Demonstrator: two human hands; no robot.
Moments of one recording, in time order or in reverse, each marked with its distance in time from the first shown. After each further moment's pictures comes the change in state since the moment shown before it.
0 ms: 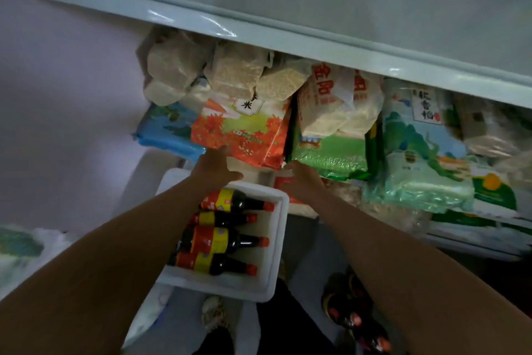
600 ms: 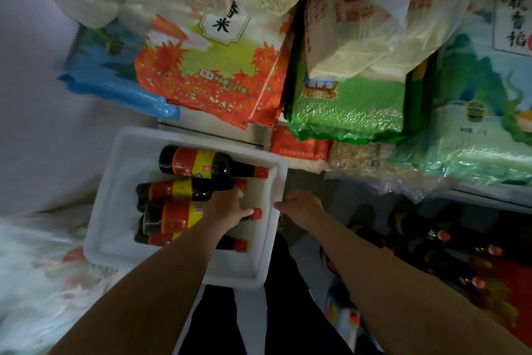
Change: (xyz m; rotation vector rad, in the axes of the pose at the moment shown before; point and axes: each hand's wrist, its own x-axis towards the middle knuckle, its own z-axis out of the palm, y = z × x) left_hand 0.023 -0.051 0.219 0.080 -0.407 -0.223; right_hand 0.049 0.130 0.131 0.113 -0.412 0.380
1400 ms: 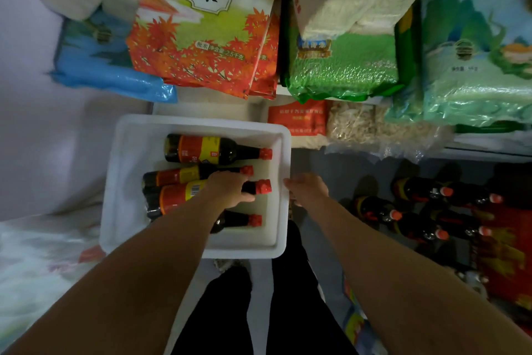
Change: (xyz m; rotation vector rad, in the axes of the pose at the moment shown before) left_hand -0.009 -0.028 -0.016 0.476 -0.175 0.334; right_hand -0.026 0.009 0.055 0.460 0.234 0.170
